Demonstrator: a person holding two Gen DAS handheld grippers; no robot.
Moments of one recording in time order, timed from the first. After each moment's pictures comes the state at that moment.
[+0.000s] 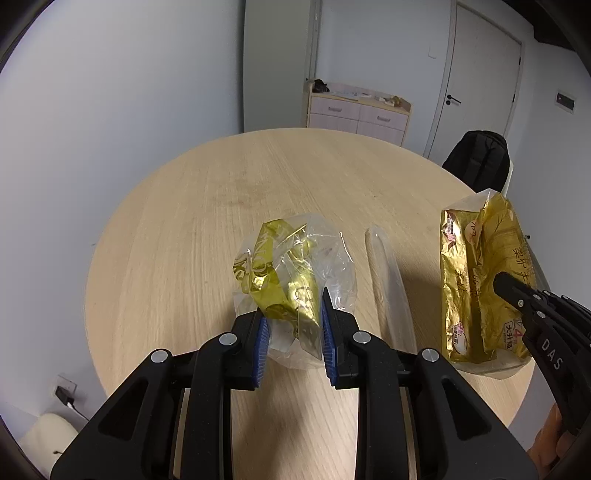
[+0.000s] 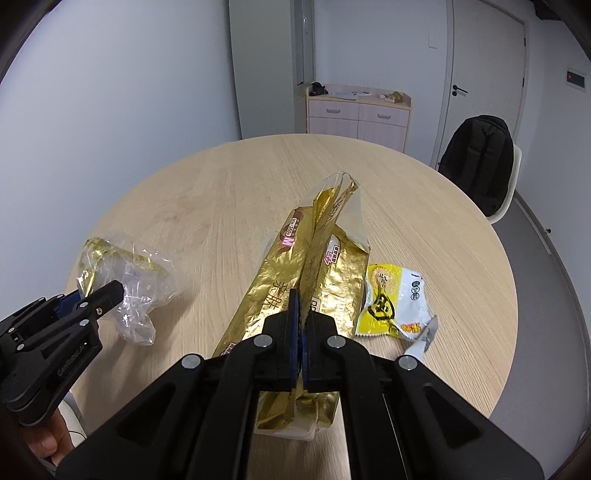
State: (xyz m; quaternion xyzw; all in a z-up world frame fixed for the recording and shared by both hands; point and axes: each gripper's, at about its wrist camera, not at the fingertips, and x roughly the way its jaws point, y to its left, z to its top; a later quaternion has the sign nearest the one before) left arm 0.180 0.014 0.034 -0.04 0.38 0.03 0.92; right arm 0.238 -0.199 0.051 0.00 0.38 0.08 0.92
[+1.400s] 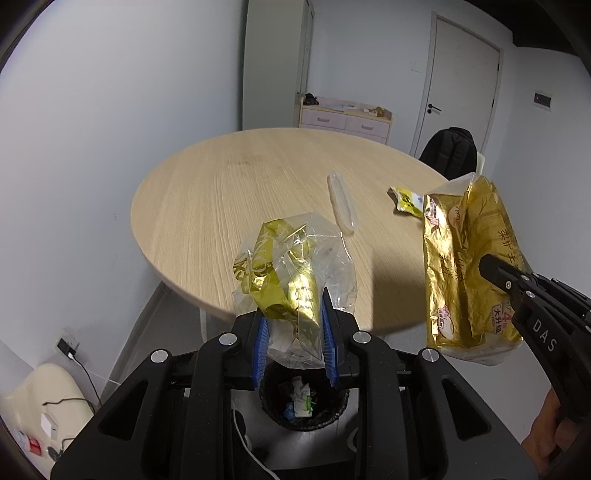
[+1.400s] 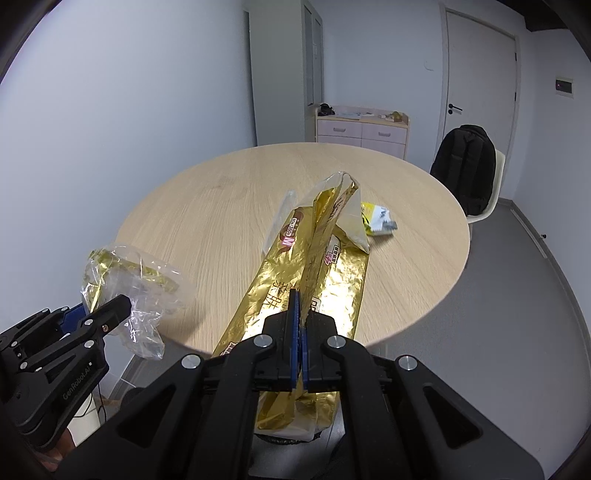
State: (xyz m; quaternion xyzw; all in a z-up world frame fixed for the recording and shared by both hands) left arm 0.016 -0.008 0.019 -0.04 0.35 0.01 0.93; right arm 0.061 -0.234 0.046 0.00 0.33 0.10 0.94
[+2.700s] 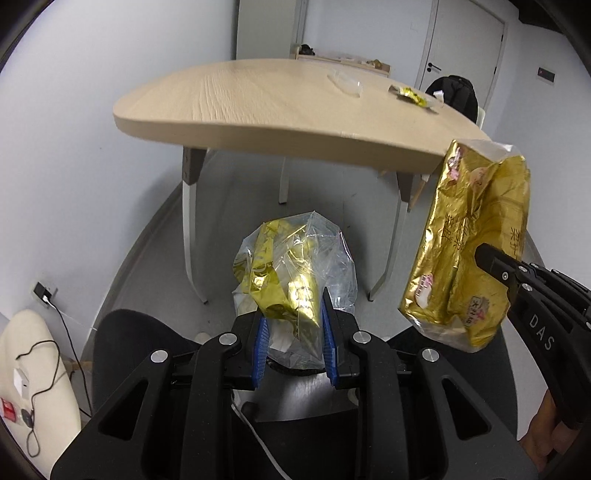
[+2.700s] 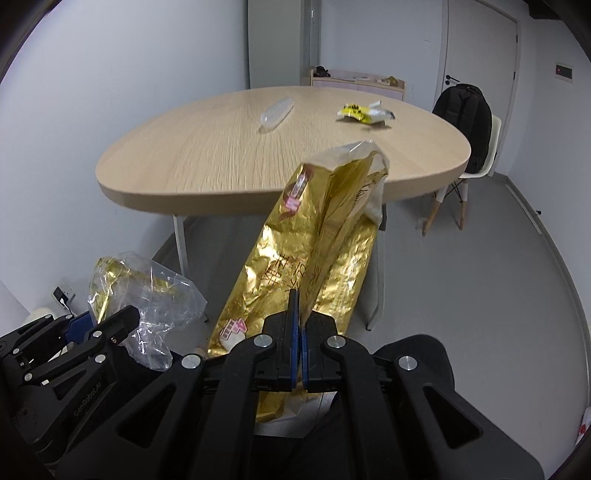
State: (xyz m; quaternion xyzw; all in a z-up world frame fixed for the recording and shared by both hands) left arm -0.045 -0.014 -0.124 -0.05 0.43 0.00 0.90; right arm -0.001 -0.224 -0.083 -0.02 0.39 0.08 0.92
